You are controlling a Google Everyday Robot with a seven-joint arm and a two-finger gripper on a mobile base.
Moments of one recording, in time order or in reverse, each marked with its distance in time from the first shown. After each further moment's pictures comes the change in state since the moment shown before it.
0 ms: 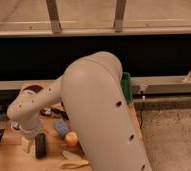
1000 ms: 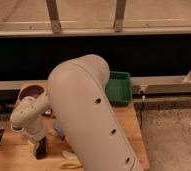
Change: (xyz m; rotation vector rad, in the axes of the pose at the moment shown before) arm 0.015 -0.018 0.039 0.073 0.082 0.141
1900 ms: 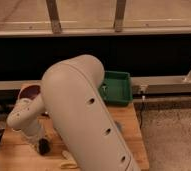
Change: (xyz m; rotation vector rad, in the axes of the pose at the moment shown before) arm -0.006 0.004 0.002 0.025 -0.007 -0.025
